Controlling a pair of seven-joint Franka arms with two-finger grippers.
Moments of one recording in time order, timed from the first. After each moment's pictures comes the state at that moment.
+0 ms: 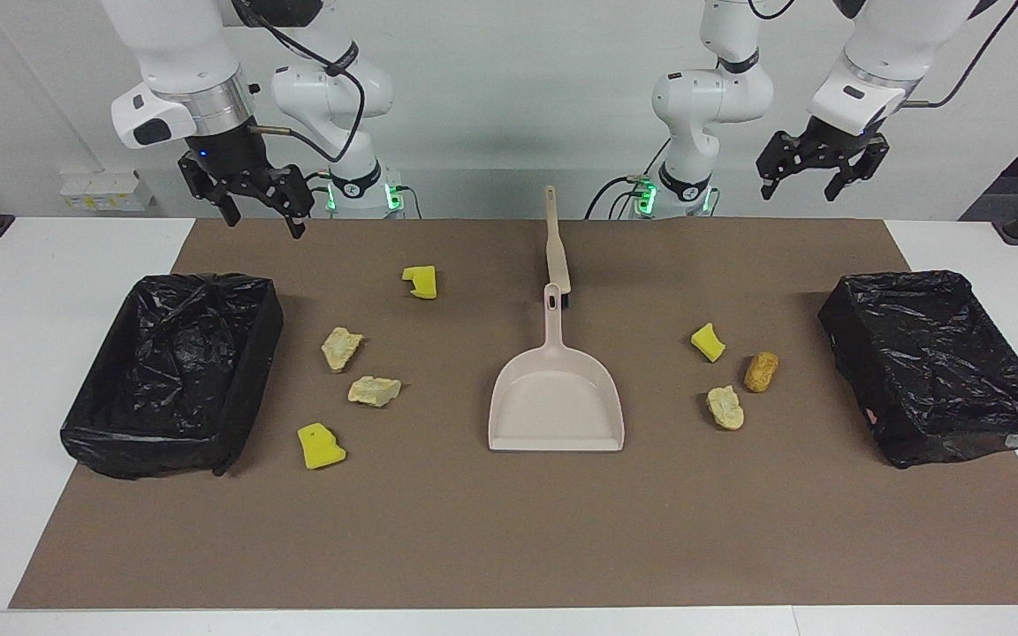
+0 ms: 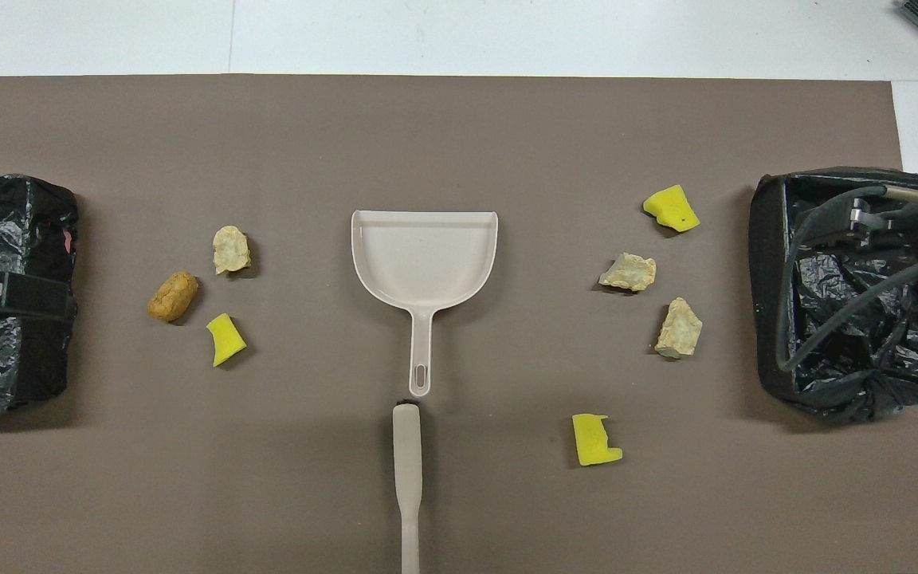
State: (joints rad) left arm -0.04 -0.25 -0.09 -1.79 -0.03 1.49 -0.04; right arm 0.01 0.01 0.08 -1.51 0.00 1.54 0.34
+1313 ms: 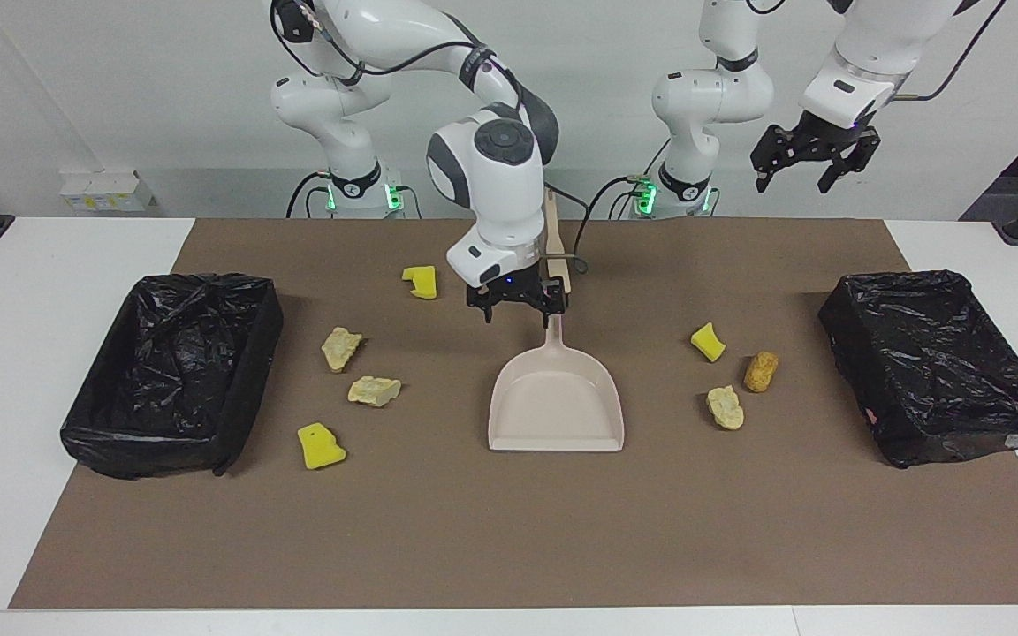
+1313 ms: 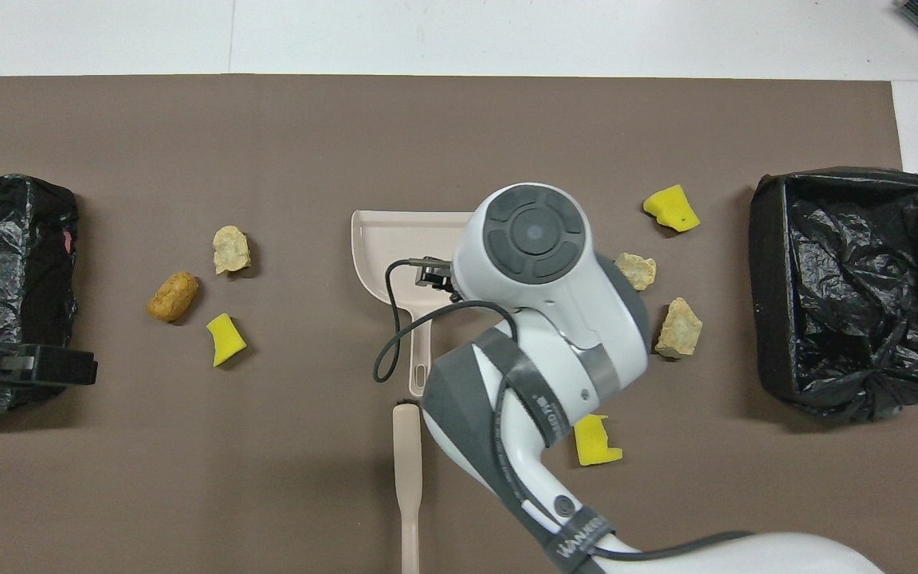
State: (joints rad) left arm -0.04 -0.27 -0.09 -1.81 -0.03 1.49 -0.04; right arm 0.54 0.40 0.09 -1.61 -0.03 2.06 0.81
